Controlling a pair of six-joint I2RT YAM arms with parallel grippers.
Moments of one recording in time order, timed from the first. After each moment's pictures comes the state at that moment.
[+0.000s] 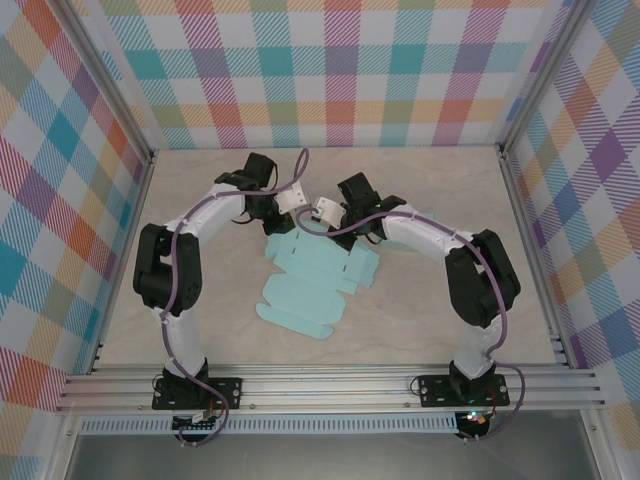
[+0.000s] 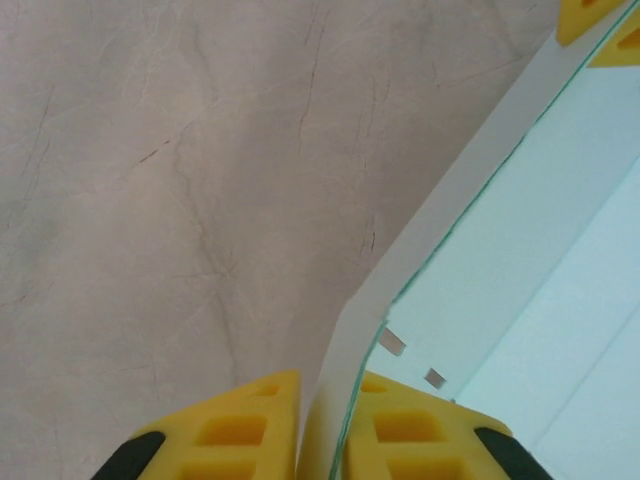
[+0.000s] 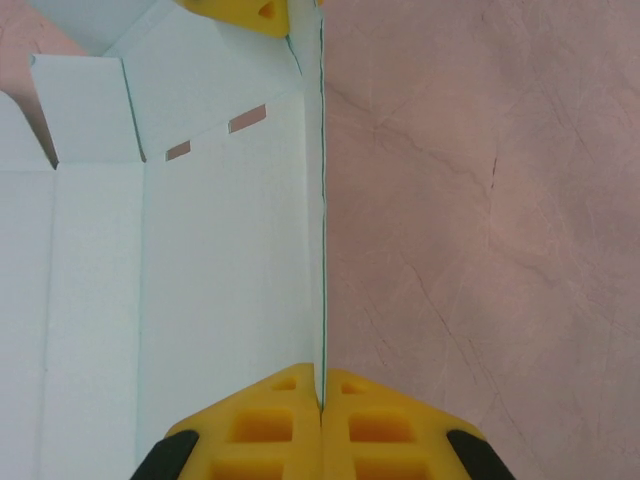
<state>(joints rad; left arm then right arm) -0.33 1.93 1.54 -0.77 0.37 0.84 0.62 1.86 1.38 -0.48 -0.22 -0.58</state>
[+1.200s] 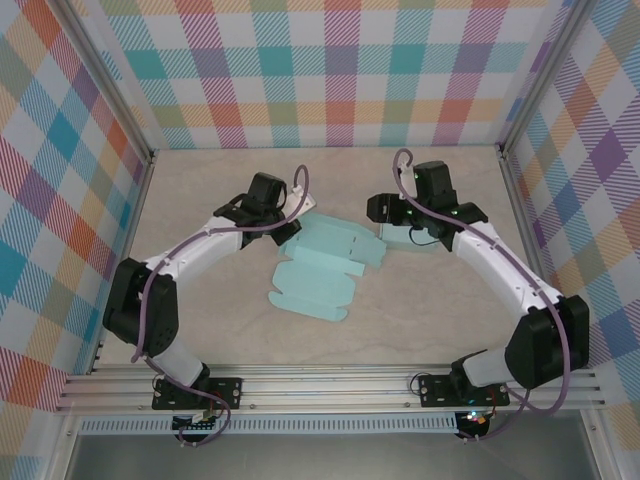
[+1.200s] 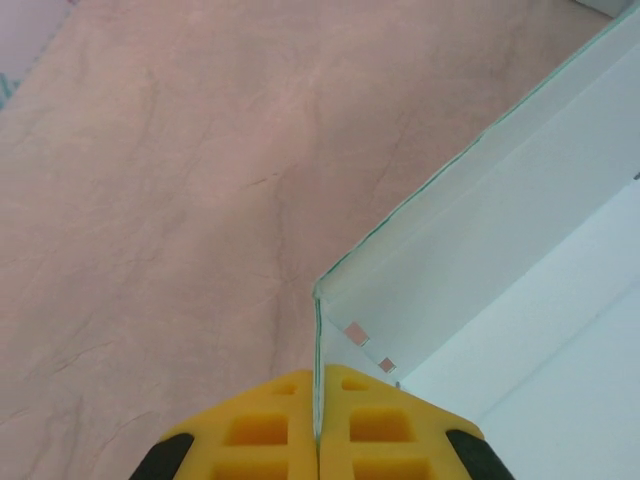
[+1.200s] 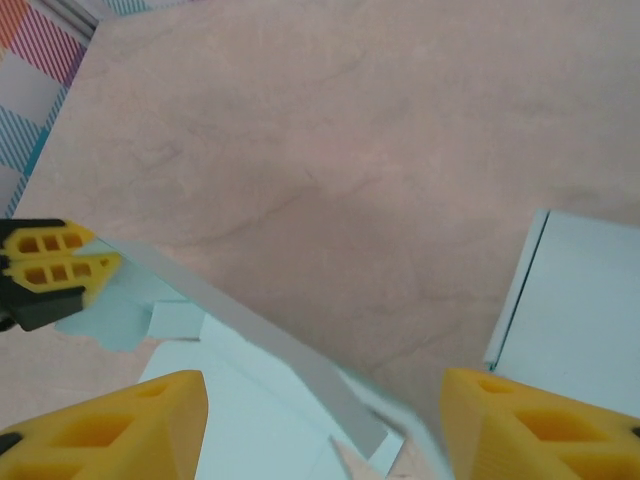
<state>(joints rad) -0.49 1.61 1.21 -0.41 0.04 0.49 0.37 1.41 1.17 -0.49 -0.28 0.36</state>
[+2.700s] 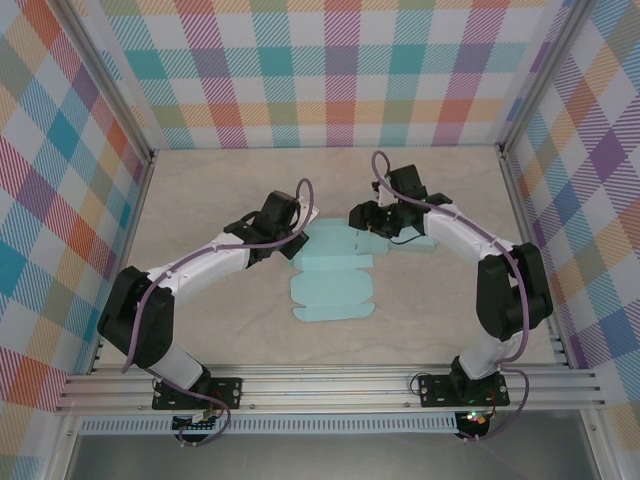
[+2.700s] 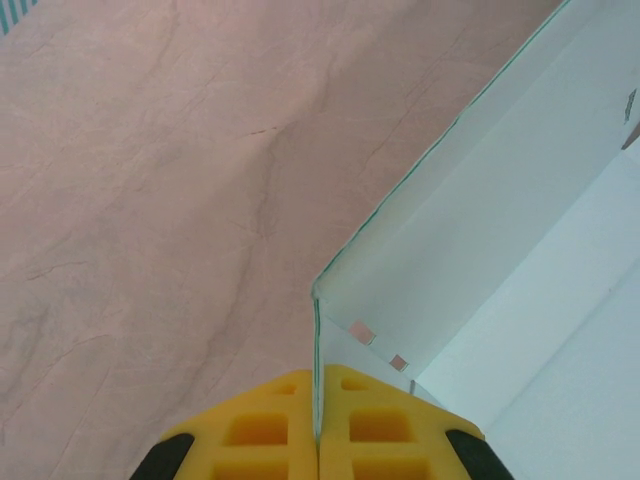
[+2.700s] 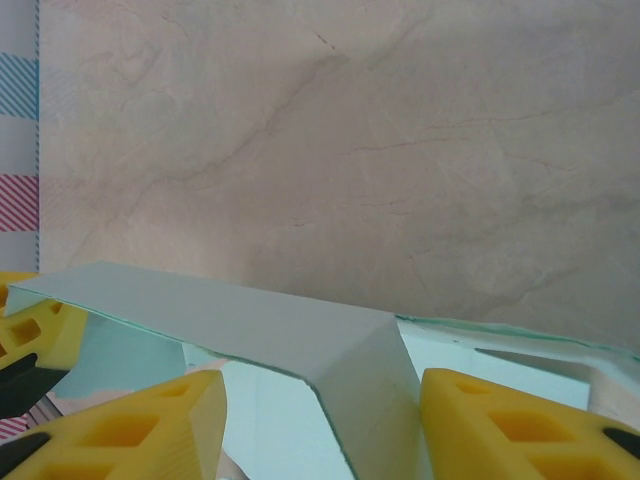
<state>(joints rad) -0.60 1.56 1.10 -0.36 -0.15 0.26 0.39 1.69 1.23 -0.47 -0.48 0.53</state>
